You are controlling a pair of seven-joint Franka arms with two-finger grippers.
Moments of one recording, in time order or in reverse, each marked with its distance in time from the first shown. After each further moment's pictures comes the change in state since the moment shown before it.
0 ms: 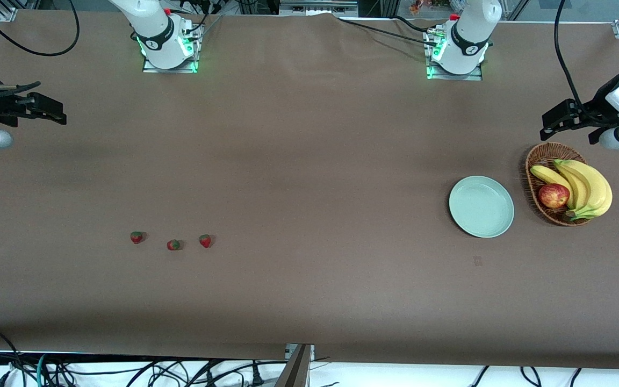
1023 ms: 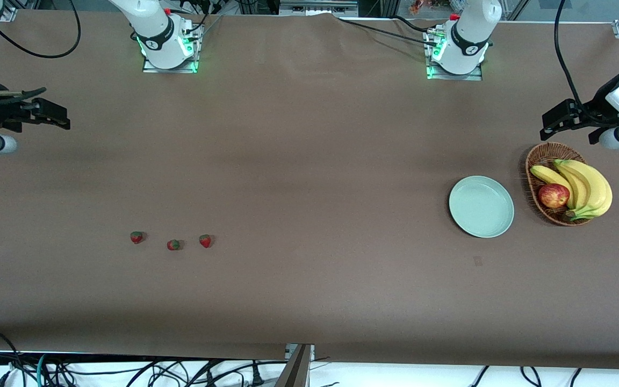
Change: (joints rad) left arm 0.000 0.000 0.000 0.000 0.000 0.000 0.000; right arm 0.009 0.028 0.008 0.000 0.002 0.023 0.000
